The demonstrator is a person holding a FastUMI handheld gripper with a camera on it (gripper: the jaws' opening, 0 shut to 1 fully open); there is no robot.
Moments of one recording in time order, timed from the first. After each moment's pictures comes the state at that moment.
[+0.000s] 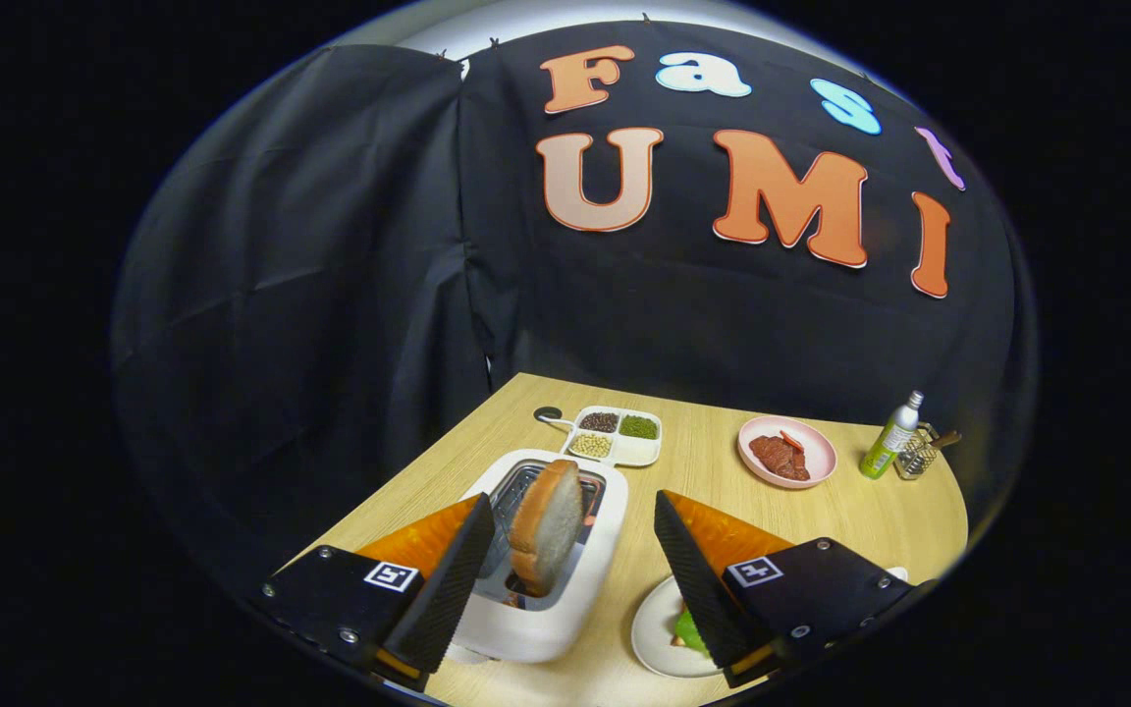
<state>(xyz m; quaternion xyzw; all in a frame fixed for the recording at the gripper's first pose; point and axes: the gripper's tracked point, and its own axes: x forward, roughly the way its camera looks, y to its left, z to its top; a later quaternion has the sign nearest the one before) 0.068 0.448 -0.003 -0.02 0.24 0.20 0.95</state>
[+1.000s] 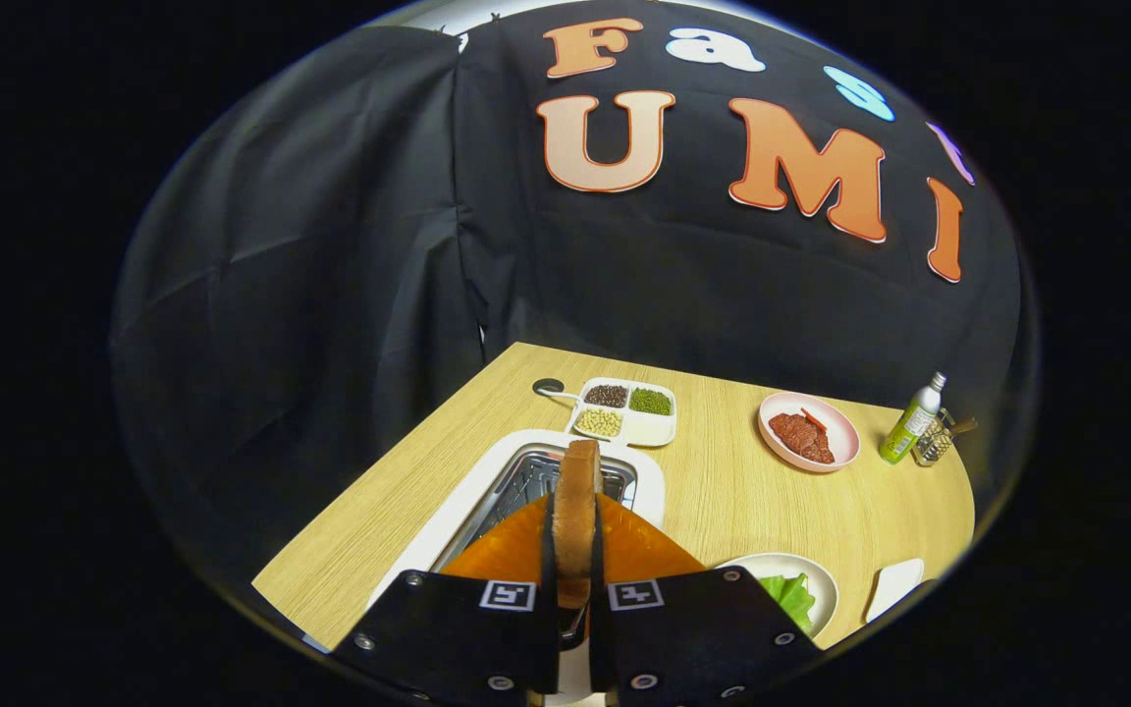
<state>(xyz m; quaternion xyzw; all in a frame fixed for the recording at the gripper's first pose) 0.092 0.462 -0.036 -0.02 0.27 0.19 0.94</state>
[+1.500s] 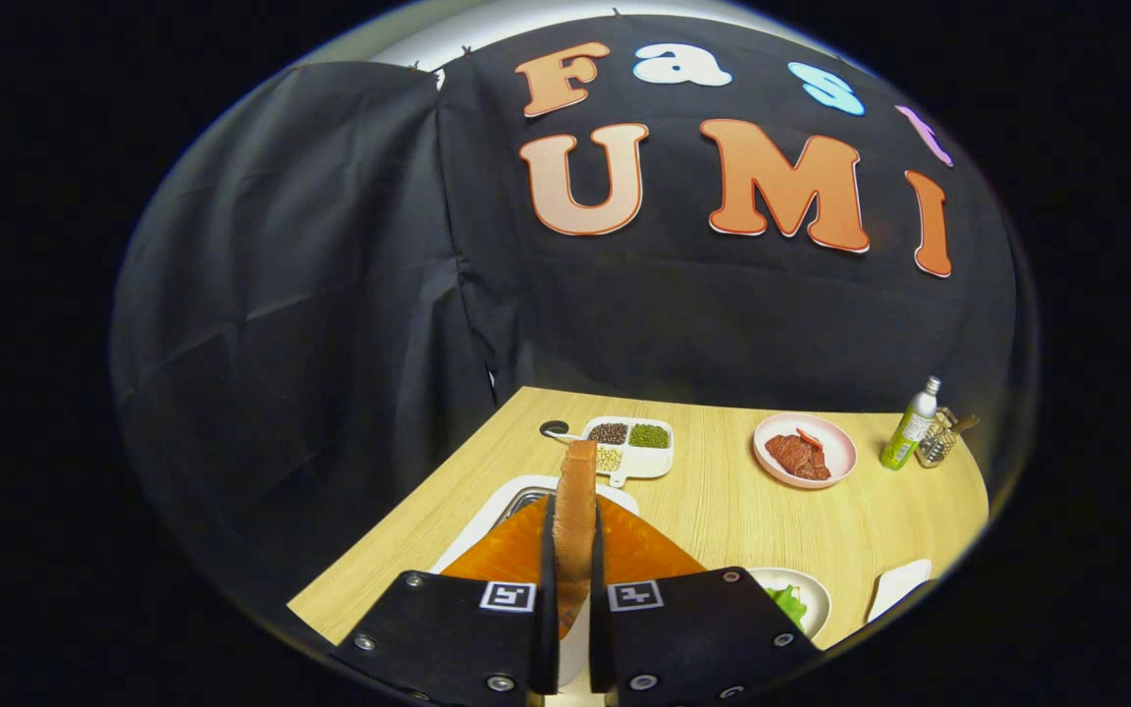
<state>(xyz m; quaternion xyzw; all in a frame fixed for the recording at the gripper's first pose) 0.091 0.438 0.016 0.05 0.23 0.20 0.95</state>
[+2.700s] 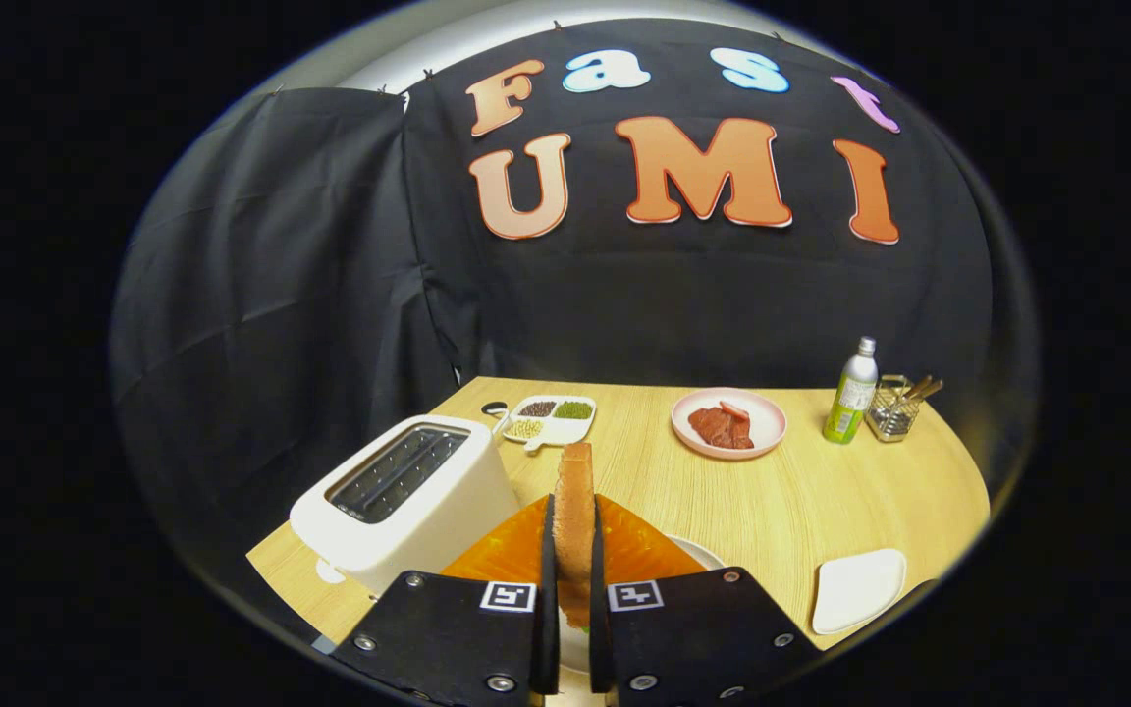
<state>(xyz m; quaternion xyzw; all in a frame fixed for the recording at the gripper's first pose) 0.062 0.294 -0.055 0.05 0.23 0.19 0.95</state>
